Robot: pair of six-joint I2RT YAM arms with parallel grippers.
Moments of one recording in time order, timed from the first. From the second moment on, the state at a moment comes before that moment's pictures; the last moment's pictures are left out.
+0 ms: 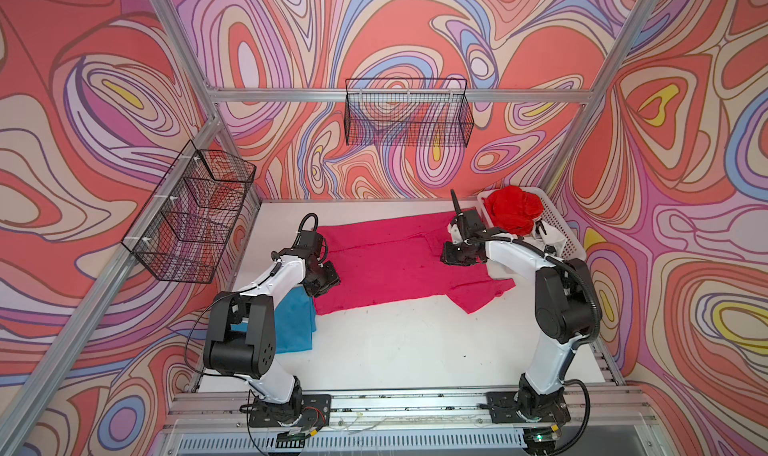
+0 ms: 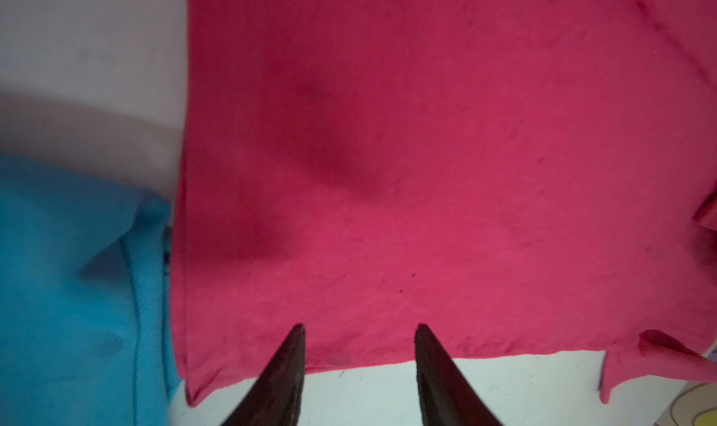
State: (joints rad) left arm -0.12 1.58 0.98 -0.69 0.19 -0.68; right arm 0.33 1.88 1.34 -0.57 -0.18 0.32
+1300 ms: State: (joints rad) left arm -0.25 1.41 0.74 -0.70 -0.04 -0.85; right arm 0.30 1.96 1.27 -0.50 -0.09 0.28
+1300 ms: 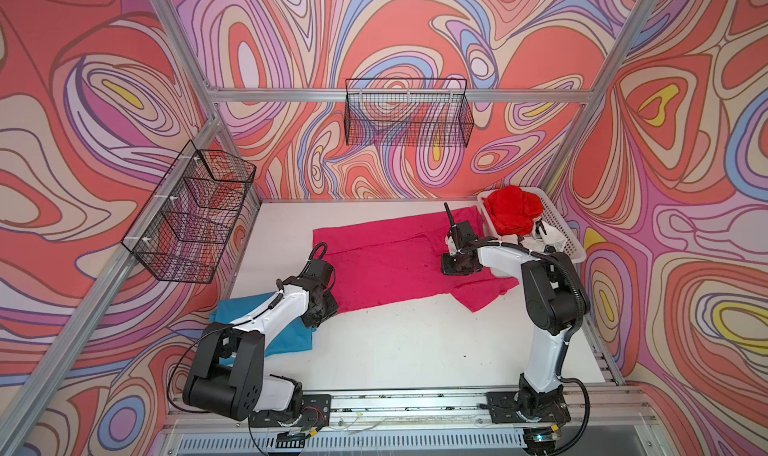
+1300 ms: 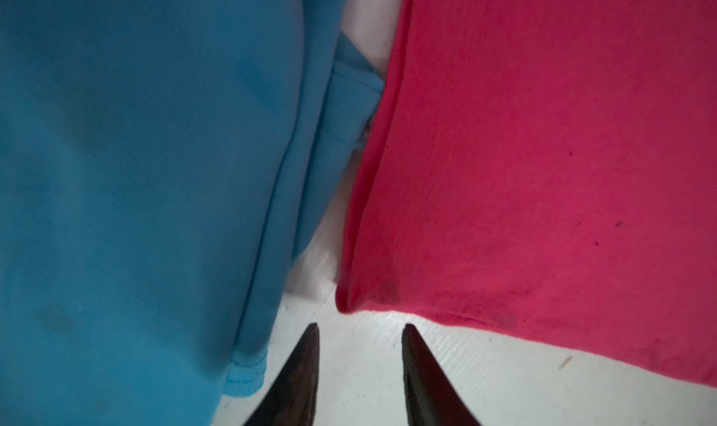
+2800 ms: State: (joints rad) left arm -0.23 1.46 0.89 -0.67 -0.15 -0.81; right arm 0.24 1.65 0.92 -0.61 -0.15 0.42
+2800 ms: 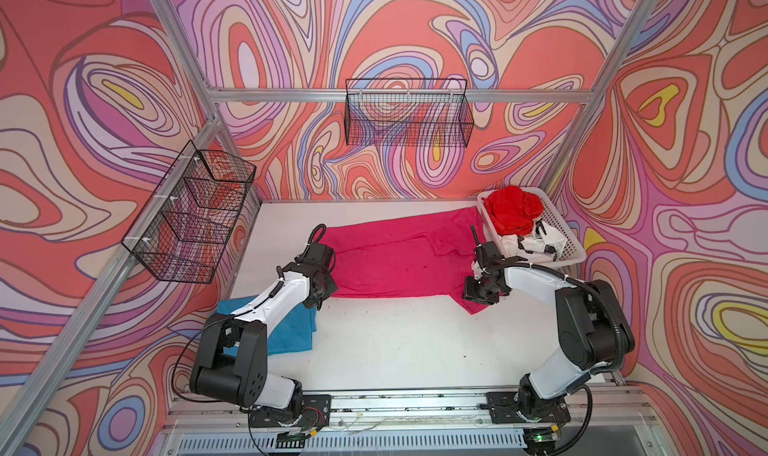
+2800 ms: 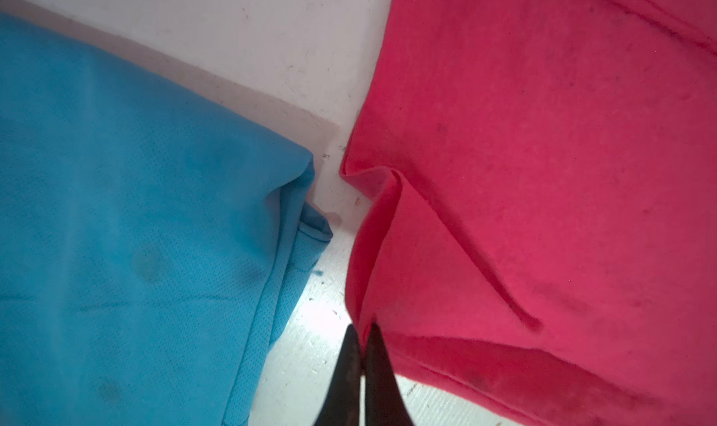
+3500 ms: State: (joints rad) left arm -0.23 1.46 0.89 -0.67 -0.12 -0.80; right arm 0.18 1.34 0.82 -0.79 -0.18 0.64
